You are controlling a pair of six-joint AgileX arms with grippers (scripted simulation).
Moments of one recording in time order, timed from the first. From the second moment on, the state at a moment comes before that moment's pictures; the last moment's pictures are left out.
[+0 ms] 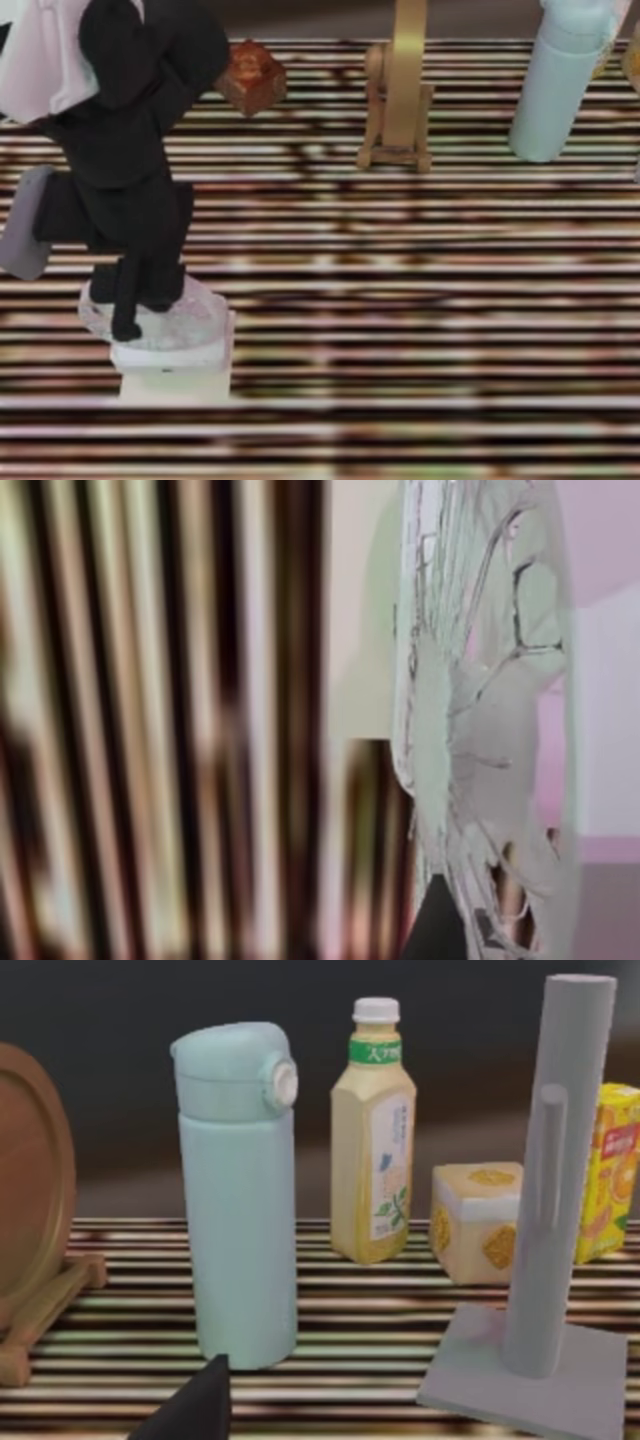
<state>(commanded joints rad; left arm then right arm) -0.51 1.68 1.38 -1.28 0.01 -2.08 0.00 0.00 0.00 0.00 0.00 0.00</state>
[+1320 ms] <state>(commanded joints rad) -0.51 1.68 1.35 -1.24 0.01 -2.07 0.00 0.00 0.00 0.00 0.00 0.00</state>
